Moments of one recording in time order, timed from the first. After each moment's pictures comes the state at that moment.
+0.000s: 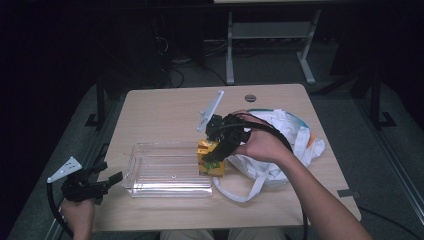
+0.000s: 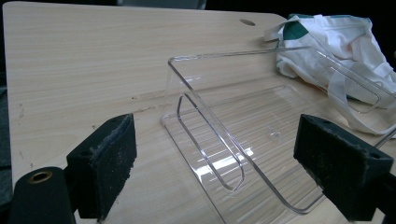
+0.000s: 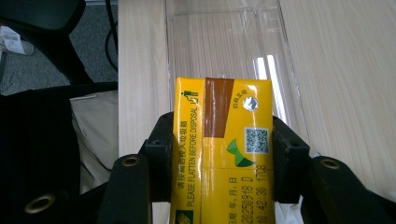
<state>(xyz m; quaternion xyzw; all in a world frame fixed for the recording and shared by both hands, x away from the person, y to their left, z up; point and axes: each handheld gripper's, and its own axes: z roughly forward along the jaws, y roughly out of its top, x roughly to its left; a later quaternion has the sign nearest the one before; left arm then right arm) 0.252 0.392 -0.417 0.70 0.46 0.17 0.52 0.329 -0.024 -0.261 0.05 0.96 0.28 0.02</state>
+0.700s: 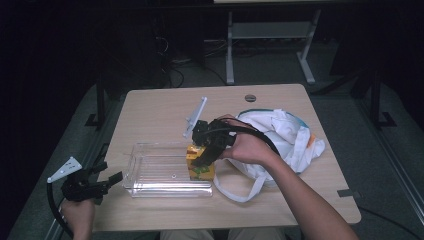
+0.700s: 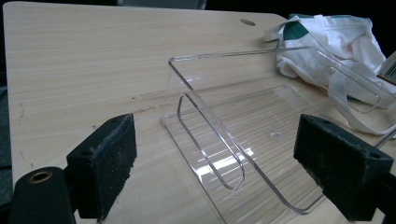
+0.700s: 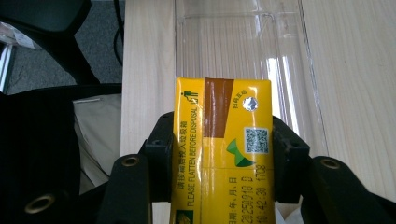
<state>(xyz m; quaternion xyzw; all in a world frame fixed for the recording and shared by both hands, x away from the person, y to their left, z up) 0.252 0.392 -0.417 0.70 0.46 0.17 0.52 0.332 0.005 -0.278 0.03 0.96 0.27 0.00</state>
